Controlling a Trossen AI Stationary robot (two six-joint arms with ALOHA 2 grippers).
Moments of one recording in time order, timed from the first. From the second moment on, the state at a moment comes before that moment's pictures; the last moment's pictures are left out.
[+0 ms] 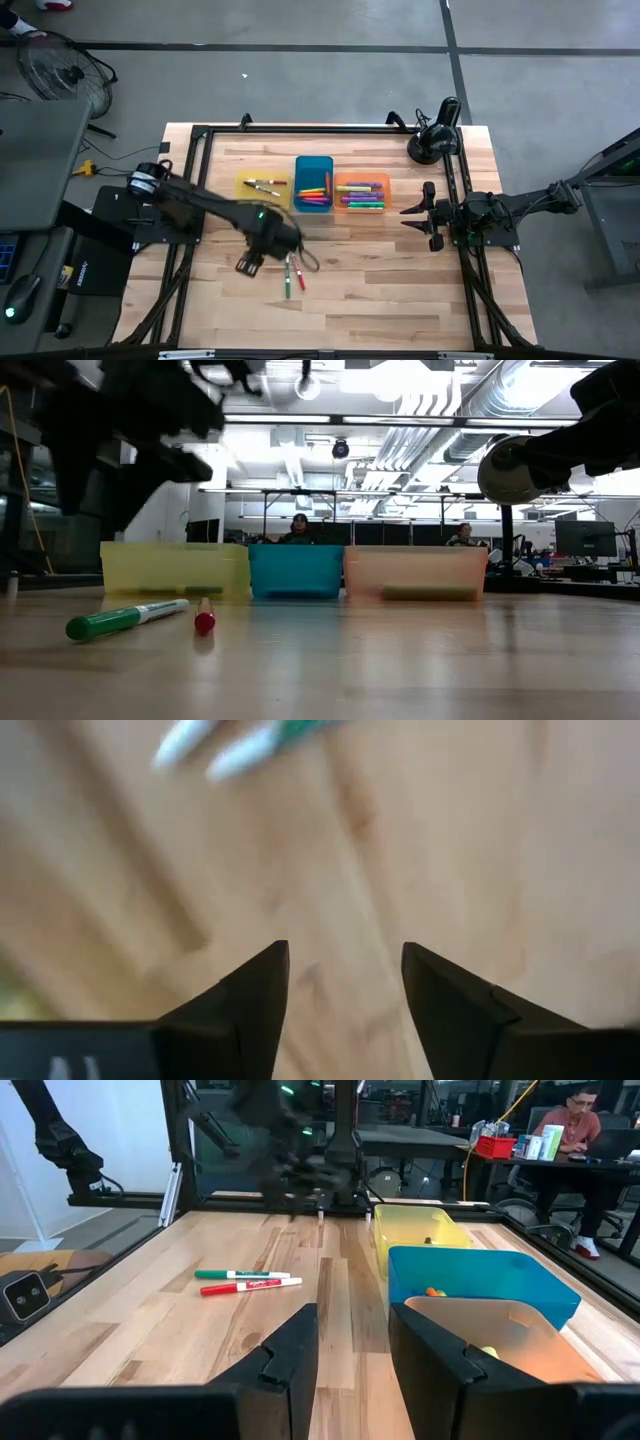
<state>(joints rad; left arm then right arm) -0.26 1.68 1.24 -1.14 0.16 0.11 0.20 0.10 0.03 0.00 0.15 0.00</state>
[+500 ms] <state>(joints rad) -0.40 1.71 1.22 -0.90 -0.02 0.53 0.20 0.10 0.03 0.00 0.15 0.00</state>
